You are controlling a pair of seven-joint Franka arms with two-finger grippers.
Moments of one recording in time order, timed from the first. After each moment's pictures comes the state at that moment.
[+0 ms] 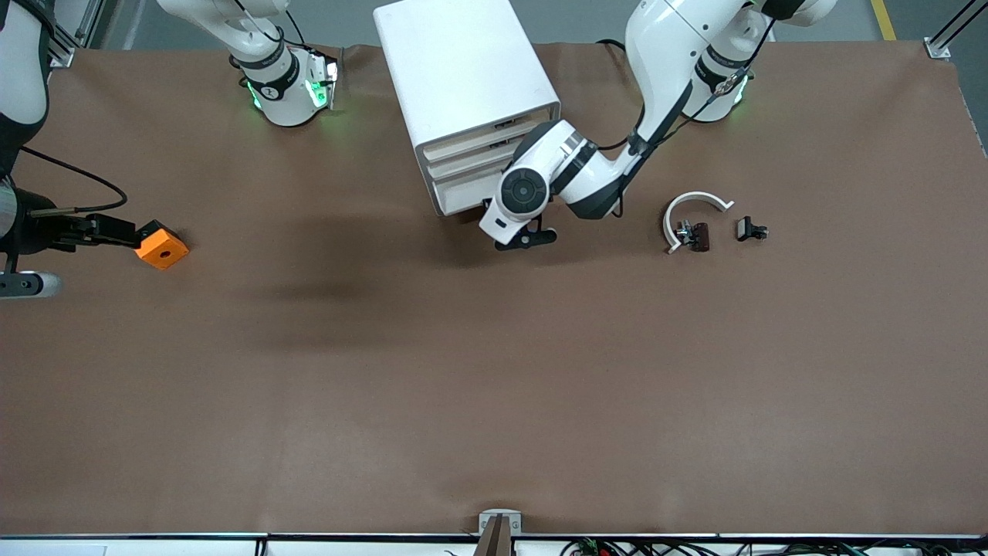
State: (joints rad) left arm -0.56 0.61 -0.35 -1.78 -0.18 2.07 -0.91; right arm 0.02 0.25 -0.07 -1.34 -0.02 1.37 -0.11
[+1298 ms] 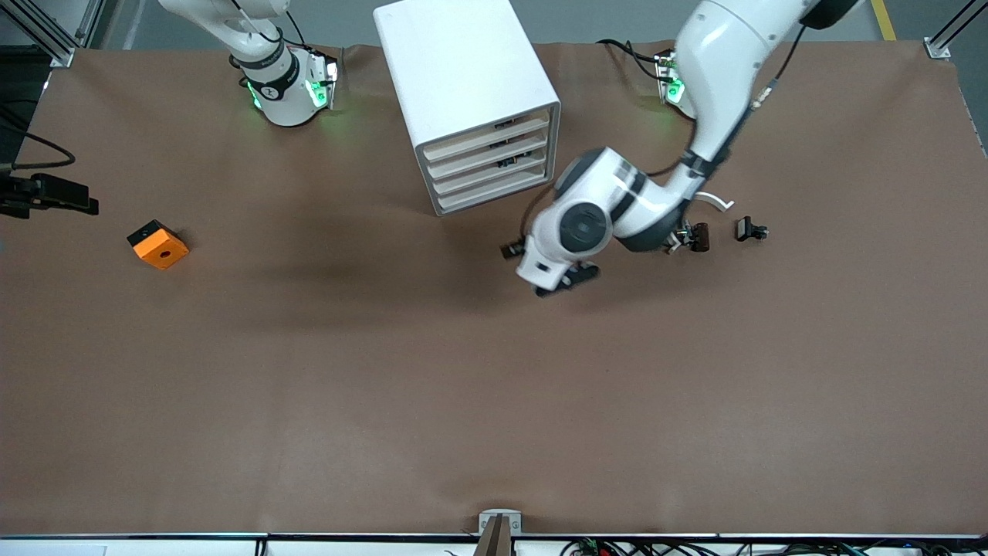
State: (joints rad) left arm -0.28 0.60 -0.39 -1.64 -0.06 2.04 -0.98; right arm -0.04 0.19 -0.06 -1.27 -0.01 1.25 -0.15
